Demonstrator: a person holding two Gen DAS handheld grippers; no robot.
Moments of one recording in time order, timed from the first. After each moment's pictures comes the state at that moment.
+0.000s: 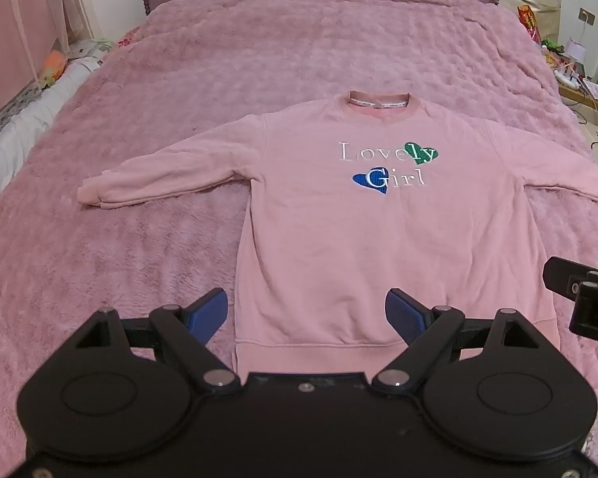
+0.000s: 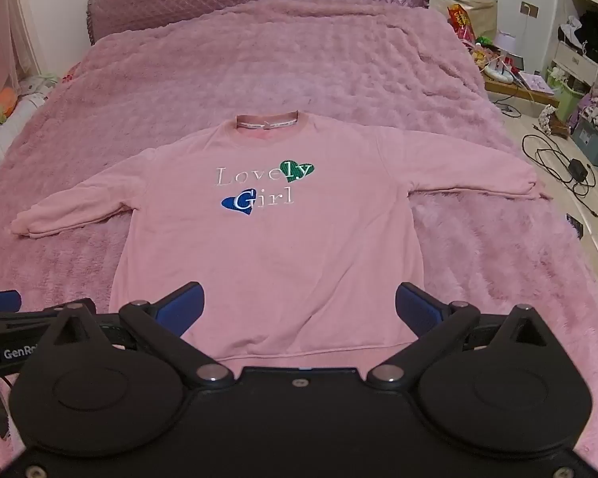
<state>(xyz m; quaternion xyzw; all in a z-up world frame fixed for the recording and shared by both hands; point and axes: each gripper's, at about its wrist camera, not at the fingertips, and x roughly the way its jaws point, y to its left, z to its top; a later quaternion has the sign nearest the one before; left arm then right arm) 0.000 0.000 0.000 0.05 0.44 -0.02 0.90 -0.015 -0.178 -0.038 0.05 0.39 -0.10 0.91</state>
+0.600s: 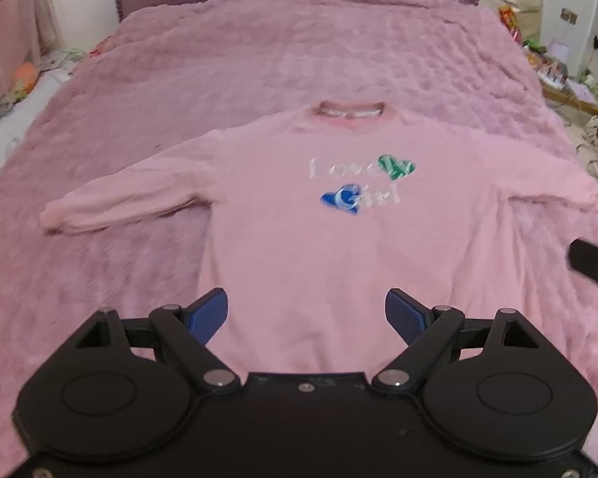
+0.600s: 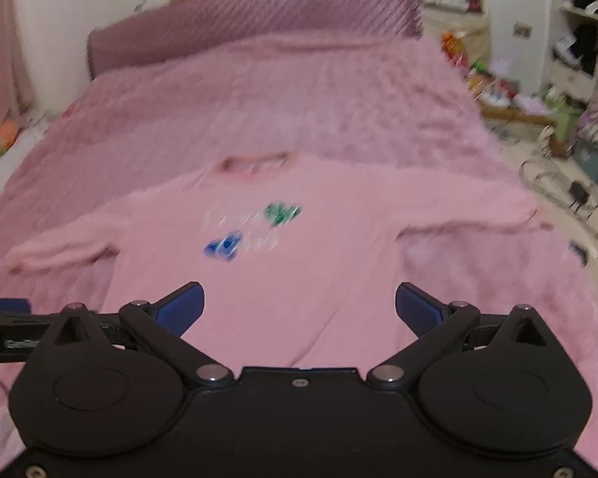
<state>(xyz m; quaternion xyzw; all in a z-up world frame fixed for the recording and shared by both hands) 0.046 -0.030 -0.018 0.05 0.43 -0.06 0.90 0.000 -0.235 -0.041 0.05 0.29 -0.13 0.95</state>
